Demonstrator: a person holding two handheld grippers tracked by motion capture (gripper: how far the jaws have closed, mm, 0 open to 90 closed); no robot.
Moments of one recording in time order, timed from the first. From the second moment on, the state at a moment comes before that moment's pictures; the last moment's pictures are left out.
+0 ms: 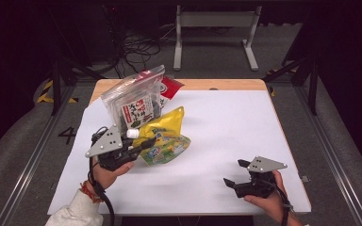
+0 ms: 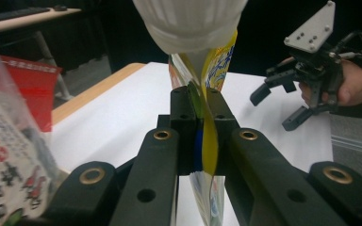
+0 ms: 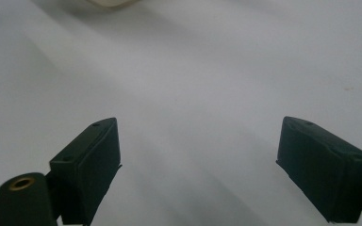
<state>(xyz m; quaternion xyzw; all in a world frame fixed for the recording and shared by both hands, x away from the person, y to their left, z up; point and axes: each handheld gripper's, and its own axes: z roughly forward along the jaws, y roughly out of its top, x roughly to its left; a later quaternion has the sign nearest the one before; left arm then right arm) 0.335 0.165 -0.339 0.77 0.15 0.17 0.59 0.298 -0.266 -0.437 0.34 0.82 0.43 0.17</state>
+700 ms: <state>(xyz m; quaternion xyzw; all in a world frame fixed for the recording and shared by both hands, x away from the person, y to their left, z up) 0.360 0.206 -0.317 0.77 0.16 0.22 0.57 0.299 -0.264 -0.442 0.34 0.82 0.43 0.16</state>
